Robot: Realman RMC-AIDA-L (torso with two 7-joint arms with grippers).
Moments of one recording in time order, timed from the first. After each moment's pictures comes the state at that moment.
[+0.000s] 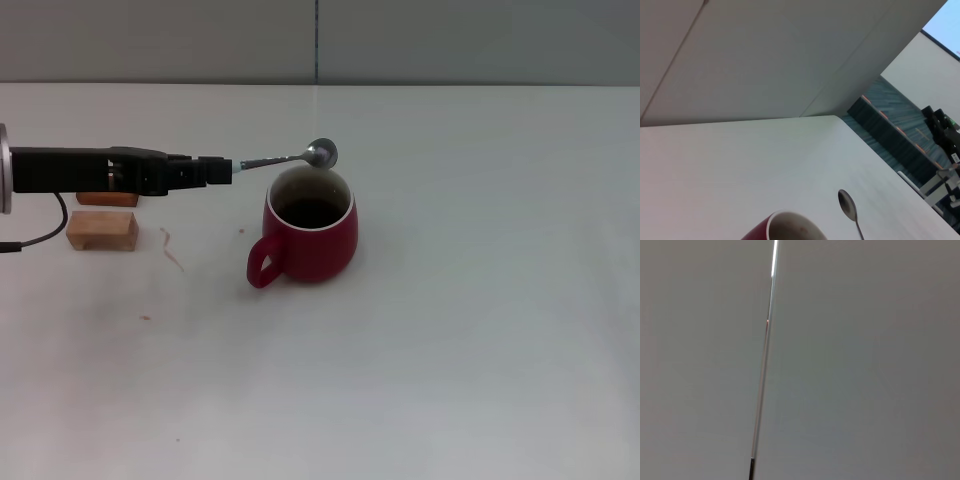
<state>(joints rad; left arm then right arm) -0.51 -2.06 0.74 0.99 2.03 1.68 -2.12 0.43 2.08 0.50 0.02 -1.52 -1.43 0.00</state>
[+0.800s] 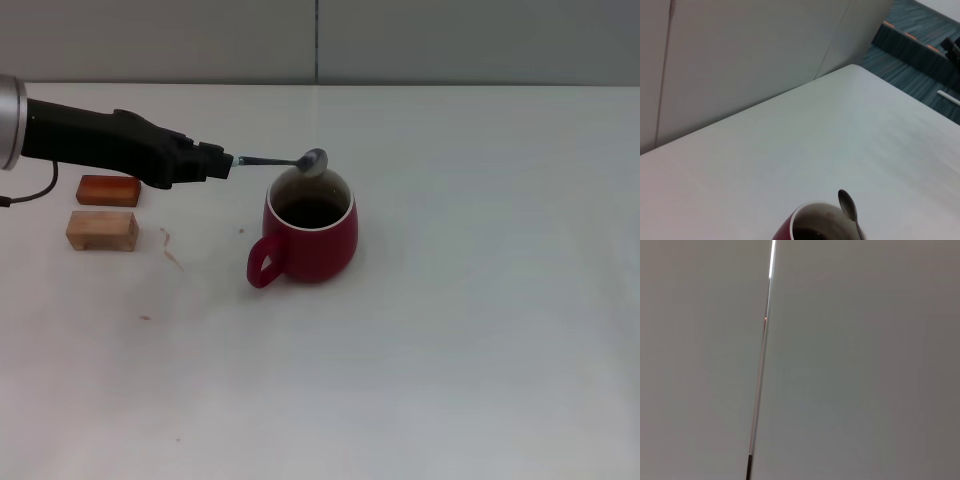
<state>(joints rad) -0.56 -2.06 0.86 1.24 2.17 1.69 -2.14 0.43 2.08 0.50 0.02 -1.52 -1.43 0.00</state>
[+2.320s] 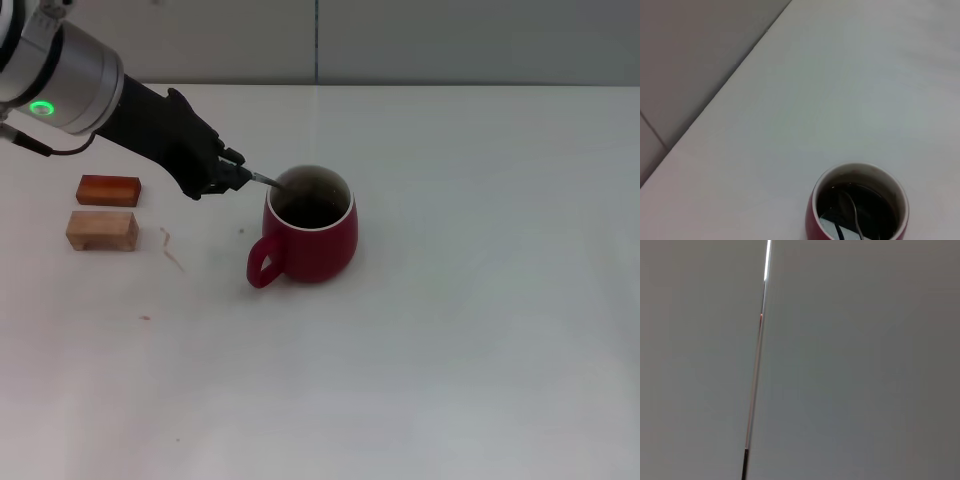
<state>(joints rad) -0.68 -2.07 1.15 1.41 2.47 1.66 -2.15 0.41 2.08 0.50 0.02 -1.52 -1.43 0.00</state>
